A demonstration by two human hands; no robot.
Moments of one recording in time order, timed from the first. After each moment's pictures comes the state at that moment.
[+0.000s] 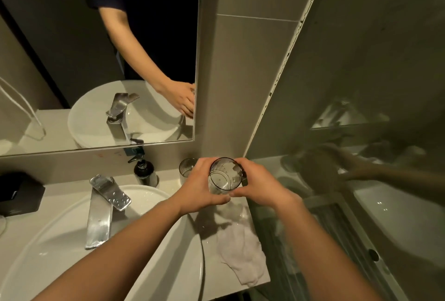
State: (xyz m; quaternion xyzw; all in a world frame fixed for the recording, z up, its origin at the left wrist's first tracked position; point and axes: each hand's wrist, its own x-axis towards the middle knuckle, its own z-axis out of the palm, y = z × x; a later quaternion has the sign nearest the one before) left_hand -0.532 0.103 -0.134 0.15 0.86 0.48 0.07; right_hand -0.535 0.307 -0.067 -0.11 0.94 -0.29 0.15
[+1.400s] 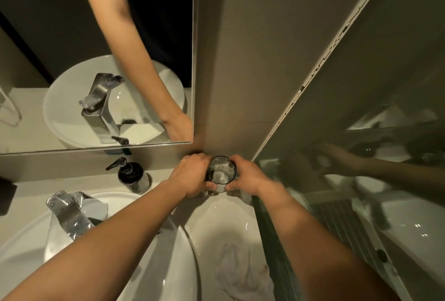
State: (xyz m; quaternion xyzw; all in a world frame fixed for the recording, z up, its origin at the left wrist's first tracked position) left_hand -0.652 0.096 -0.212 0.14 0.97 0.15 0.12; right_hand -0.662 0.295 -0.188 -0.05 0.92 -0.26 0.28
